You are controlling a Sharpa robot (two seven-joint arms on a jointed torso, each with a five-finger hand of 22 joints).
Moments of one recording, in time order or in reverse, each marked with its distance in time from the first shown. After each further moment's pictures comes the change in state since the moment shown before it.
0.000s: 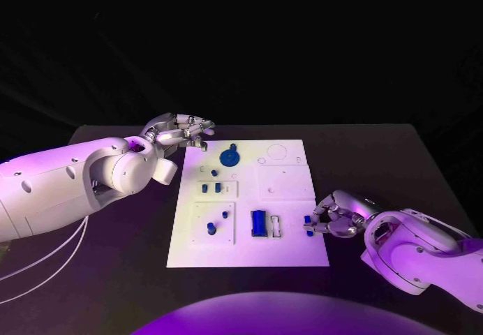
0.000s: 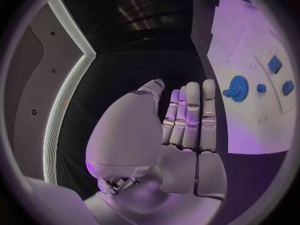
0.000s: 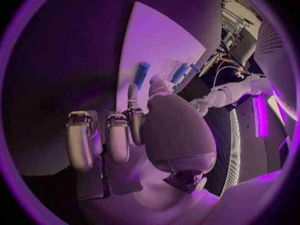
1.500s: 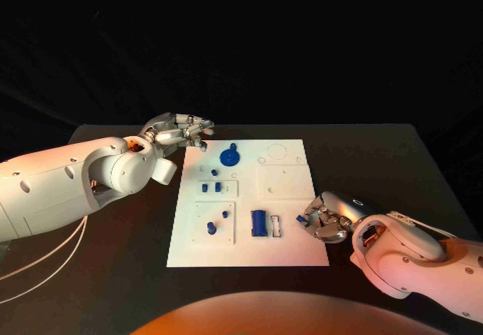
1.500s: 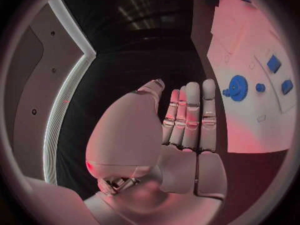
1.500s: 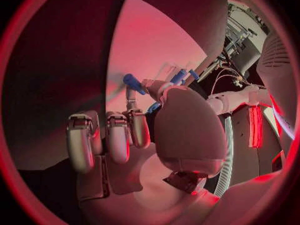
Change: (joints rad) left arm 0.000 -0.004 0.000 0.003 0.000 0.002 0.000; left_hand 0.000 0.000 0.006 0.000 0.000 0.000 0.000 0.000 0.000 0.000 0.000 0.004 -0.001 -0.004 0.004 0.000 -0.001 0.000 0.000 0.000 0.000 0.000; right arm -0.018 0.058 0.000 0.020 -0.112 -0.030 -0.059; right_hand -0.101 -0.144 0.769 -0.060 -0.040 0.045 -0.009 -0.034 -0.067 0.002 -0.013 0.056 0.000 0.000 0.000 0.000 0.000 0.000 0.002 -0.002 0.049 0.000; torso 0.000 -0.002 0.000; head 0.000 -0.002
